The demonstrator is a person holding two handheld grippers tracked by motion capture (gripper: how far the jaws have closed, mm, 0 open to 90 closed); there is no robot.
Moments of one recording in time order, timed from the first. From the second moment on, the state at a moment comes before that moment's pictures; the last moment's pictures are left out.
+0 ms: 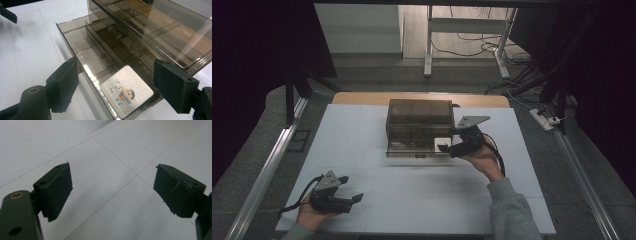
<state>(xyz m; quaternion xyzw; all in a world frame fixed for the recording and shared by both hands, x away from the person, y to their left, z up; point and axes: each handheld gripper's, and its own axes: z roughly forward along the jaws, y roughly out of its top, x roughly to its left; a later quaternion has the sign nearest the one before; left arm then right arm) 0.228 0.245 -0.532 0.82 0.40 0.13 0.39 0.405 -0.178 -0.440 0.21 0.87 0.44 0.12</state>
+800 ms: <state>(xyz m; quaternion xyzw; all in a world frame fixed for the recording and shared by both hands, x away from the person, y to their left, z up) 0.231 0.245 -0.532 0.82 0.40 0.13 0.39 0.351 -0.222 -0.449 0.24 0.85 0.44 0.16</state>
